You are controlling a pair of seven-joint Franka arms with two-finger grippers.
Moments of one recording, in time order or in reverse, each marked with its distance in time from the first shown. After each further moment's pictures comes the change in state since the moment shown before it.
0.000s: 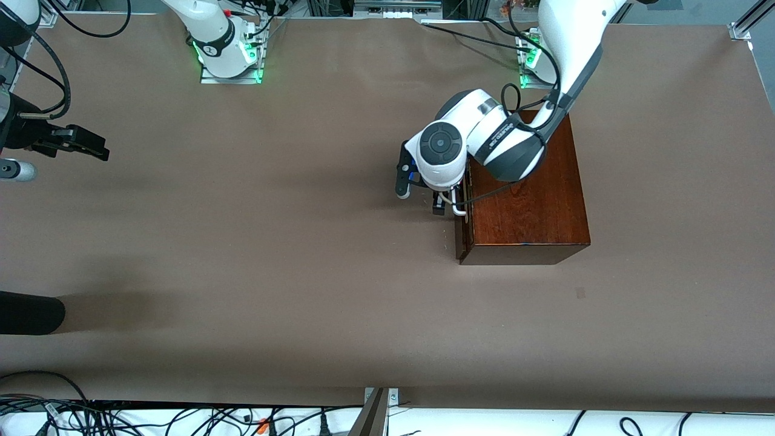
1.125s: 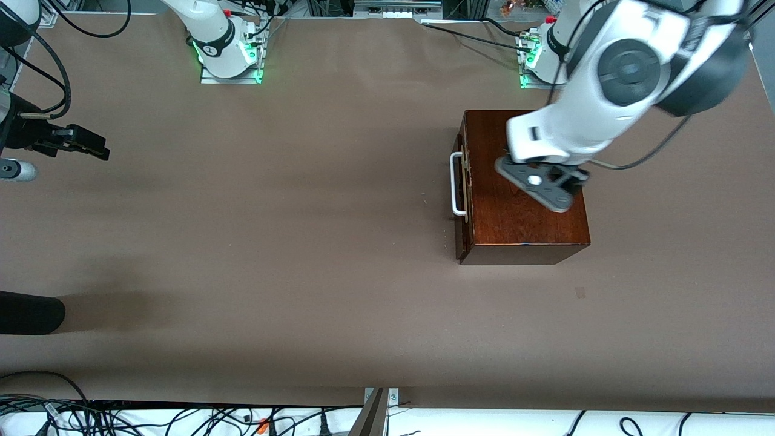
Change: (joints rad) left arm 0.197 -0.325 0.126 0.084 -0.064 -0.287 -0.709; right arm -0.001 0.000 0.001 0.000 0.000 -0.001 0.000
